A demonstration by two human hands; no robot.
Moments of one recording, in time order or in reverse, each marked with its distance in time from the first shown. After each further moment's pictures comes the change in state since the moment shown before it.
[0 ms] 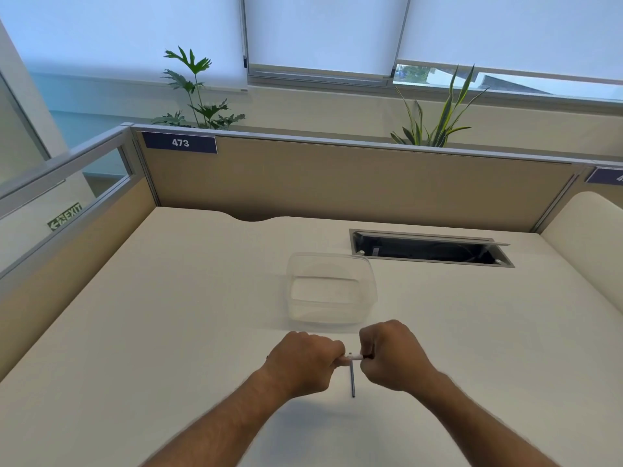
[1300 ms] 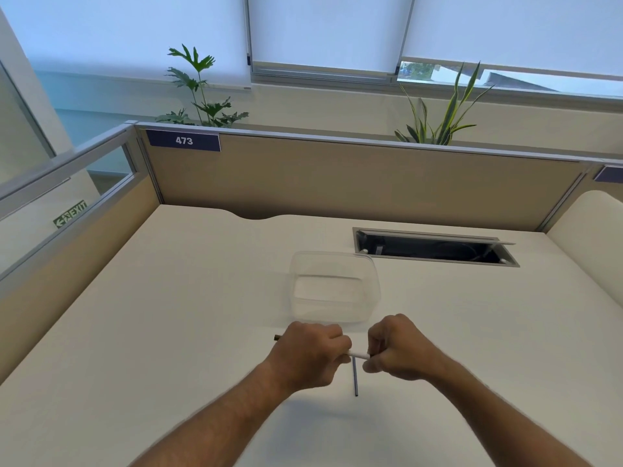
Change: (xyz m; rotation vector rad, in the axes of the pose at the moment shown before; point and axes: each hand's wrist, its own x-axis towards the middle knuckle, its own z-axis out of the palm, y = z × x) left_hand 0.001 0.003 -0.021 0.012 0.119 0.133; right_hand 0.013 0.016 -0.009 0.189 -0.175 0.003
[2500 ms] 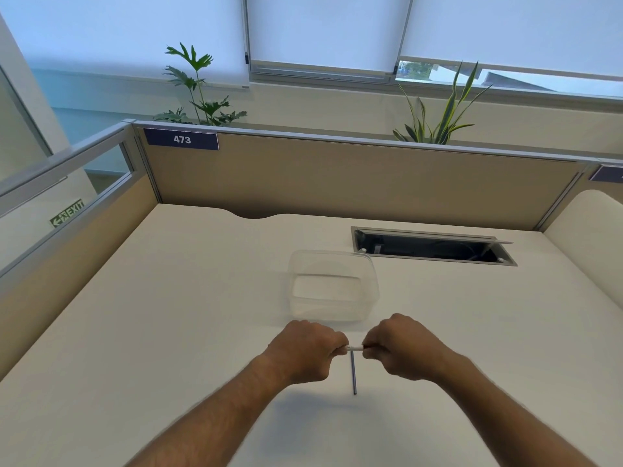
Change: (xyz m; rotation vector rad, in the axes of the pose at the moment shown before) left_hand 0.005 -0.008 0.005 -0.078 -0.155 -0.115; right_hand -0.005 -0.003 -0.007 -0.349 -0.053 -0.115
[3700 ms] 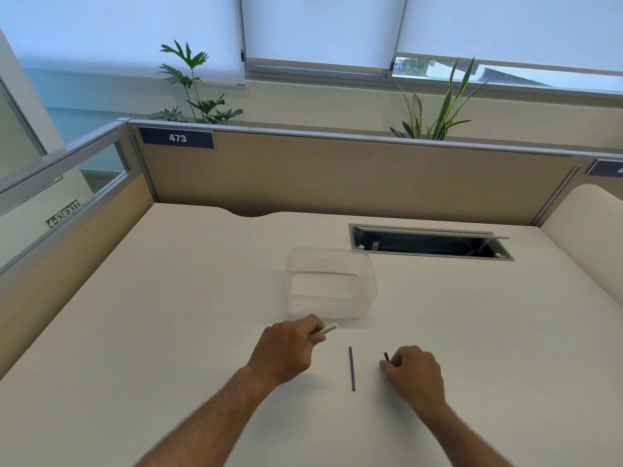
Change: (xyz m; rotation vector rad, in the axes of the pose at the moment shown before) left_hand -0.019 -0.016 0.024 -0.273 0.255 -0.292; right_hand -0.016 0.030 0.101 0.343 0.295 0.778
